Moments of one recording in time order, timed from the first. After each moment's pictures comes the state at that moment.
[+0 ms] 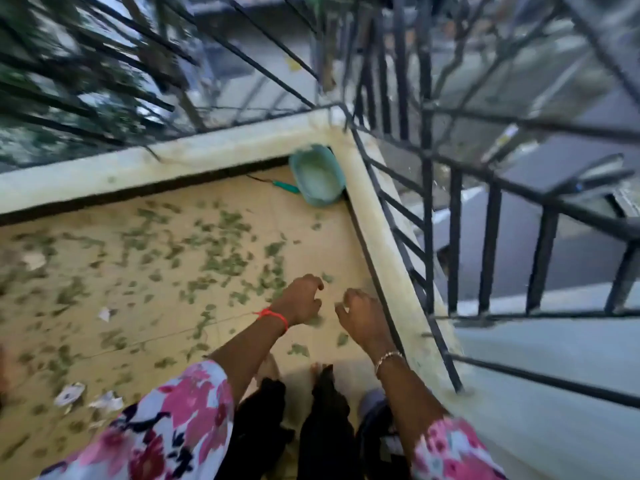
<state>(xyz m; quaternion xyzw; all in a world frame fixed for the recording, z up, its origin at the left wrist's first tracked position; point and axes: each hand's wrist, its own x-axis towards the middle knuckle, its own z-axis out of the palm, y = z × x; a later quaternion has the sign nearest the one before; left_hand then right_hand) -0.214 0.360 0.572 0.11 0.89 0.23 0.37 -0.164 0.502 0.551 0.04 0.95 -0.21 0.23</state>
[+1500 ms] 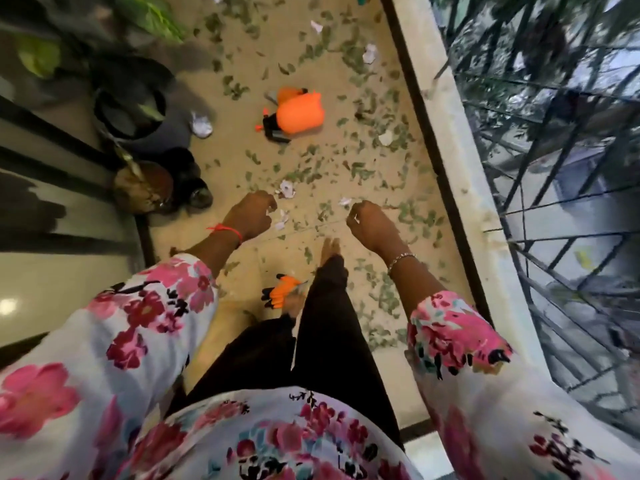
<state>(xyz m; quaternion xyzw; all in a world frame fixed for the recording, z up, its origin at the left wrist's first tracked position) 0.013 -0.135 0.611 -0.56 0.73 0.36 0.10 -0.219 -0.071 0.641 -0.59 0.72 0.02 0.36</state>
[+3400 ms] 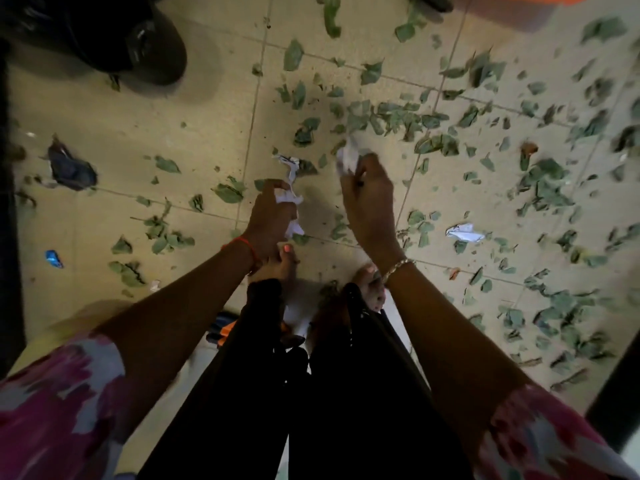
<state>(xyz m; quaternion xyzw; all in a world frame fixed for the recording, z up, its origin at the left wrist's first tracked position) 0.011 -0.210 0.067 -0.75 0.13 0.61 -0.23 -0.127 -0.263 0.059 -0.63 0.62 -0.19 0.42</state>
